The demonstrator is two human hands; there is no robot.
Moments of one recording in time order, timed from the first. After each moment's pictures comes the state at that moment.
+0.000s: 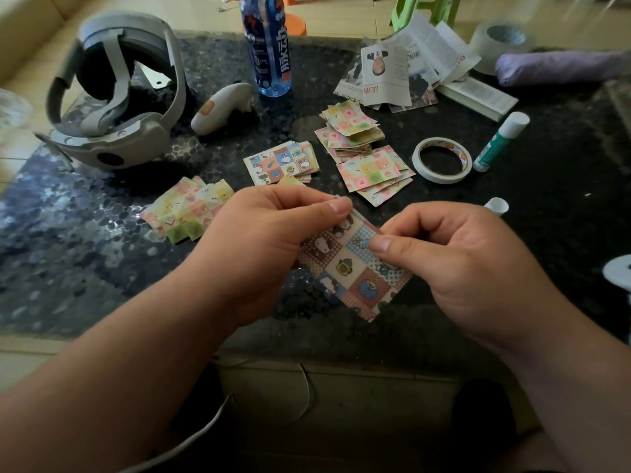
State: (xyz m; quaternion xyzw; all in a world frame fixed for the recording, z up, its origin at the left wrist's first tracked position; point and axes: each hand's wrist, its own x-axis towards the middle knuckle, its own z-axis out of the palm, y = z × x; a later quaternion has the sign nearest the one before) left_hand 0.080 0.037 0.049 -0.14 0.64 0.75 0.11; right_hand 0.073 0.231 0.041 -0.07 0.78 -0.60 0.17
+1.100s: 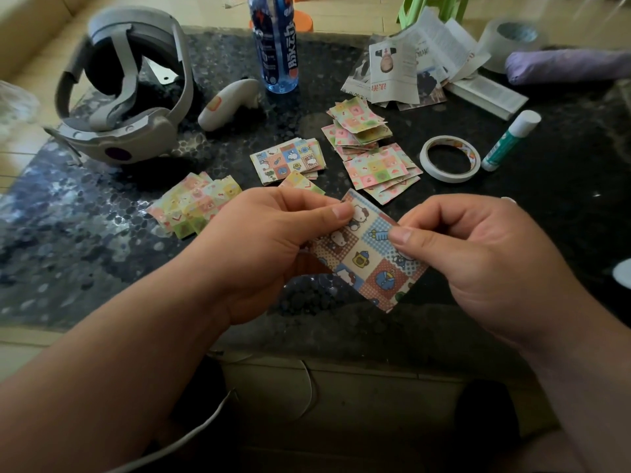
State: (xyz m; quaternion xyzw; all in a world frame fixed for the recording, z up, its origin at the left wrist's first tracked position) left_hand 0.080 0.028 0.049 -0.15 0.61 0.75 0.18; right_hand 0.071 0.233 0.043 -0.07 0.79 -0.60 0.13
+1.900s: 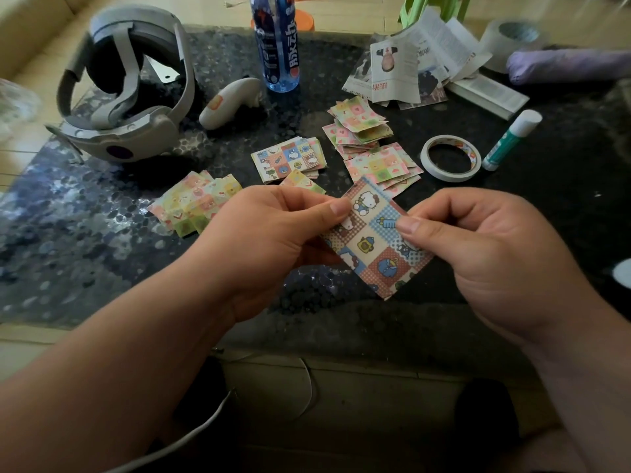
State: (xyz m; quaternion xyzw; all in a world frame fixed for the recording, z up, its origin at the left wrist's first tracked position) left_hand 0.081 0.030 0.047 -0.14 0.63 0.75 0.15; right_hand 0.070 0.233 0.044 -0.05 0.77 -0.62 0.11
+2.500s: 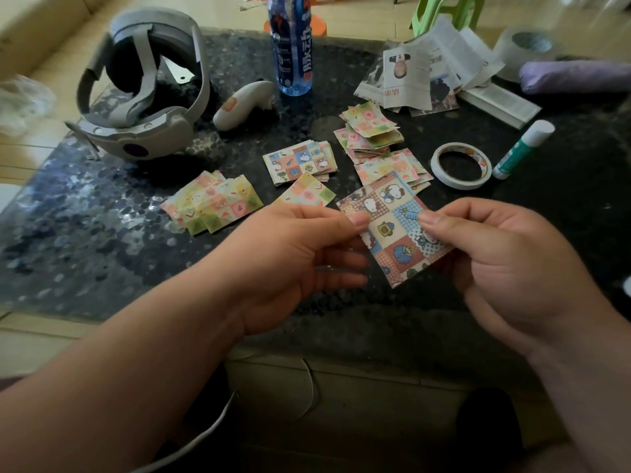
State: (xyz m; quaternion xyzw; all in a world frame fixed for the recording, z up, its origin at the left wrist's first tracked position) left_hand 0.087 0.032 0.045 -0.17 0.57 0.77 0.22; right_hand 0.070 0.222 0.050 0.08 0.68 -0.71 0.16
